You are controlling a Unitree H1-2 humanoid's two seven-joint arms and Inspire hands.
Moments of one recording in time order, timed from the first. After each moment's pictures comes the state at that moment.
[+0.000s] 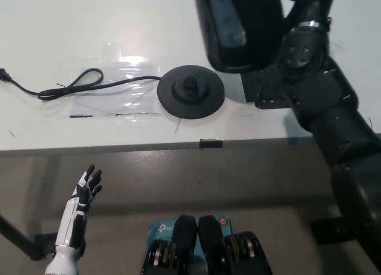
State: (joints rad) left_arm -0.09 0.14 0.05 0.33 0.00 -0.41 -0.04; right_arm -1.25 -0.10 0.01 1.19 -0.30 -0.26 -0.70
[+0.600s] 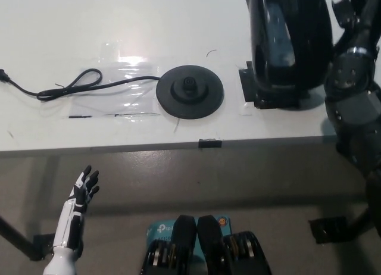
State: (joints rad) left_arm -0.08 0.14 0.05 0.33 -0.01 -0.41 -0.04; right_arm -1.16 -0.20 -0.01 1.31 -0.26 -0.34 -0.70
